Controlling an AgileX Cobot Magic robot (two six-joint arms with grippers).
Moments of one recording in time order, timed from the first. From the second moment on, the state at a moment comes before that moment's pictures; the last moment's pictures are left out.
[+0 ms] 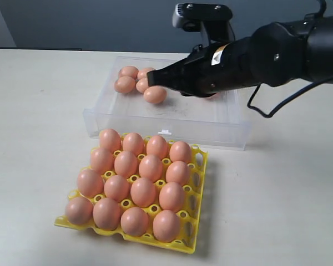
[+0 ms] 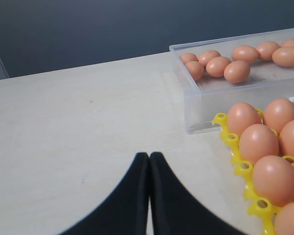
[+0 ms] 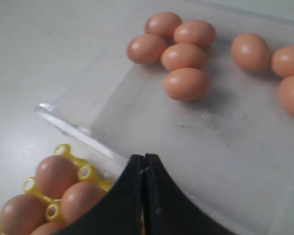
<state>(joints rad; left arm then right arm) -0.07 0.00 0.00 0.00 0.32 0.06 0.61 1.64 -1.05 0.20 0.22 0.10</state>
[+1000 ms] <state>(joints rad) -0.07 0.00 0.00 0.00 0.32 0.06 0.12 0.72 -0.51 0.00 0.19 0.00</state>
